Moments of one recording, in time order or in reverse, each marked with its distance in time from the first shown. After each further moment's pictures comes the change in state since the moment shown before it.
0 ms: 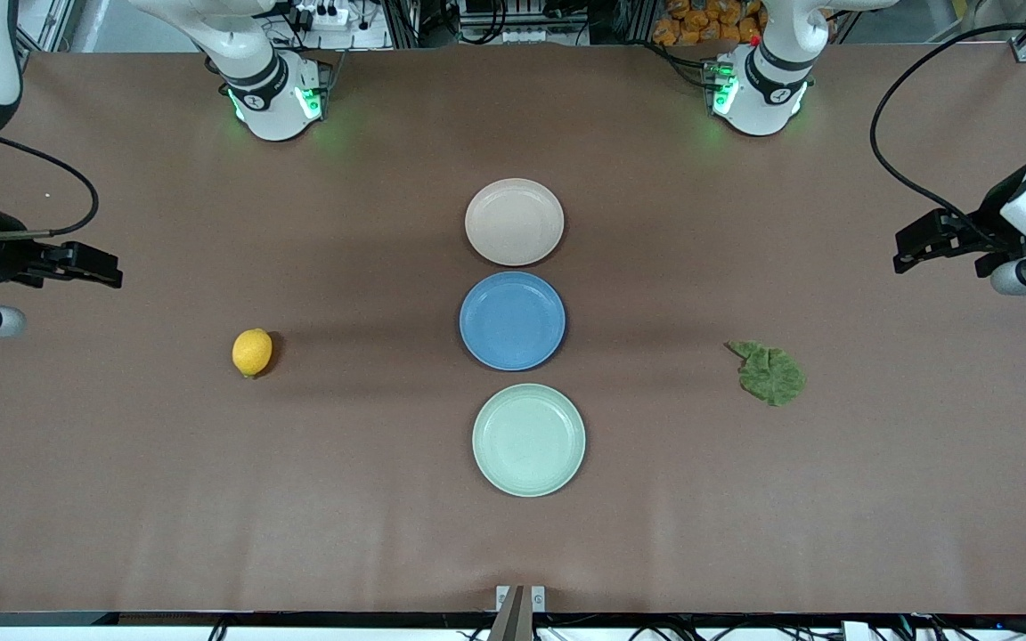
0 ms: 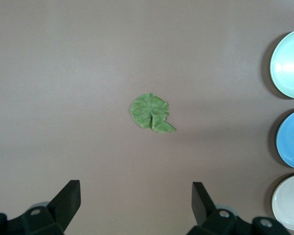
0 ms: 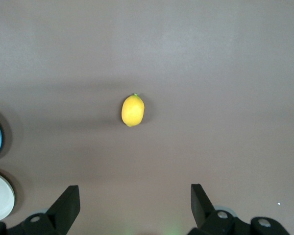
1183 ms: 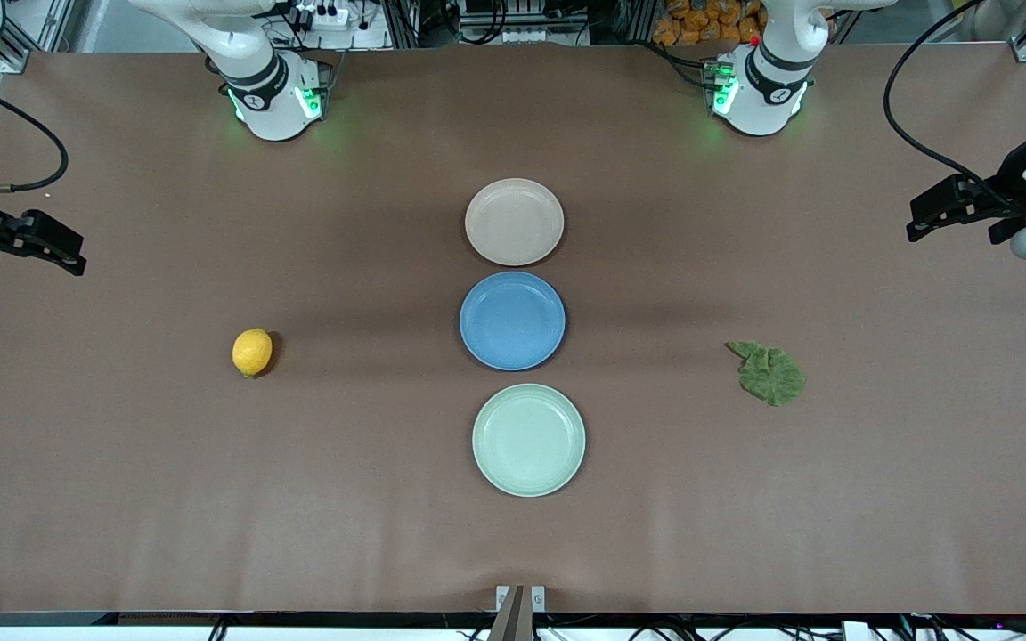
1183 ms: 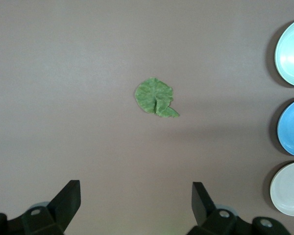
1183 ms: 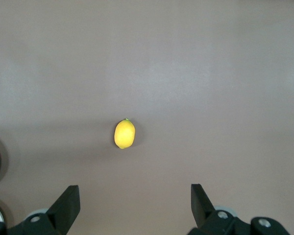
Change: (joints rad) left arm 0.023 -0.053 0.006 -0.027 0.000 -0.060 -0.003; right arm -0.001 -0.140 0.003 -0.117 -0.044 0.161 0.019
